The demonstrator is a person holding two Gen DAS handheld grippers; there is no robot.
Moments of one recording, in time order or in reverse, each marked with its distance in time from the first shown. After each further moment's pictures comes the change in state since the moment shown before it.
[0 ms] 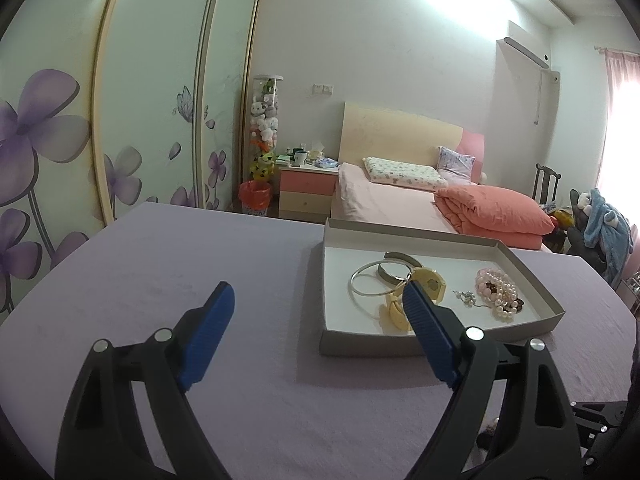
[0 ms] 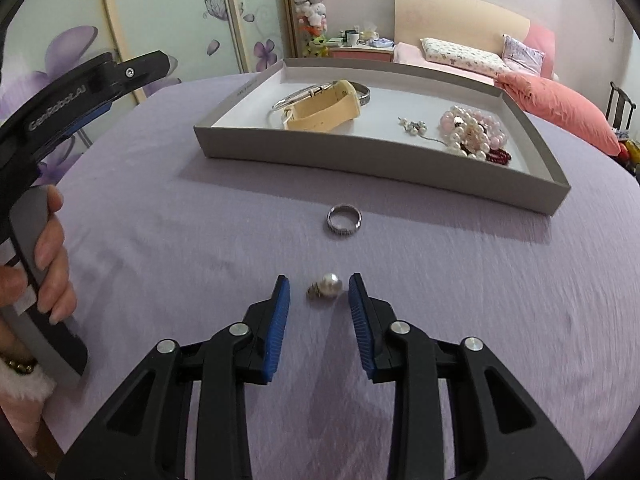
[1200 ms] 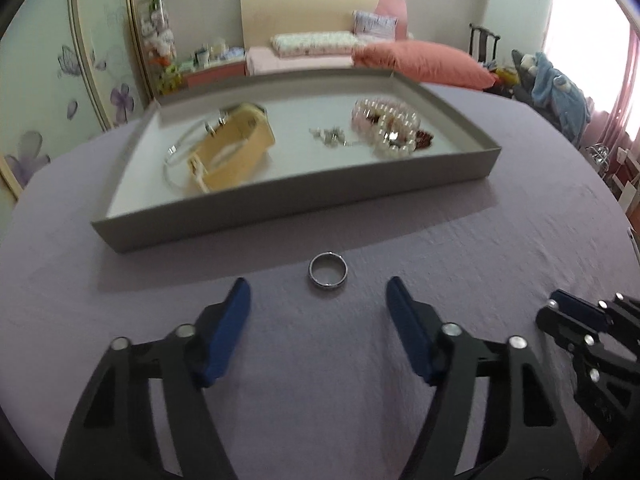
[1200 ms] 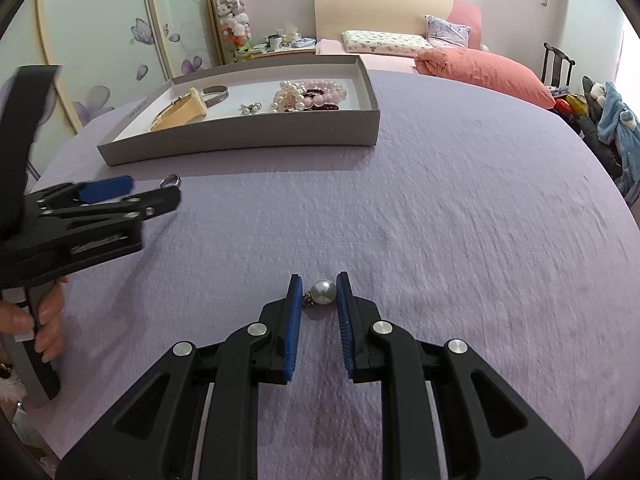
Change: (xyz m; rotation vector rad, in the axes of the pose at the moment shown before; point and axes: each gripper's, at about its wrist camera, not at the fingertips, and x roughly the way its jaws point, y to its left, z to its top) left arm 0.052 -0.131 -0.064 0.265 0.473 -0.186; right arm -0.055 -0.113 -0.054 0.169 -0.014 -0.150
